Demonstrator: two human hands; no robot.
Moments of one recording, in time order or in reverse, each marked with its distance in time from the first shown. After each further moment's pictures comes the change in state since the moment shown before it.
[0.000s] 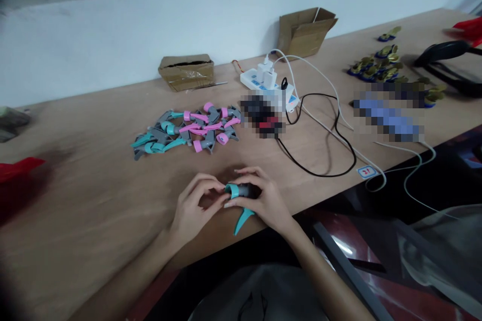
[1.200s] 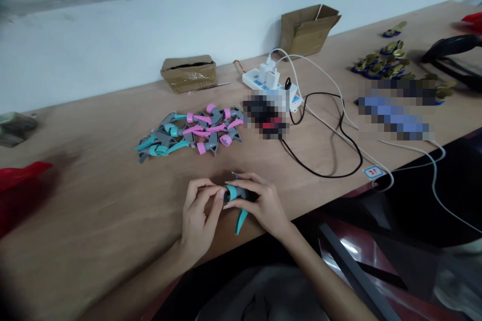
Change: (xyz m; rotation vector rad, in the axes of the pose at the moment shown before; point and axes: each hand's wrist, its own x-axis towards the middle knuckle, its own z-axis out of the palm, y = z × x) left_hand -0.012 0.018 0.008 0.147 0.159 -0.193; right_hand 0.001 0.001 0.014 0.020 0.000 -0.010
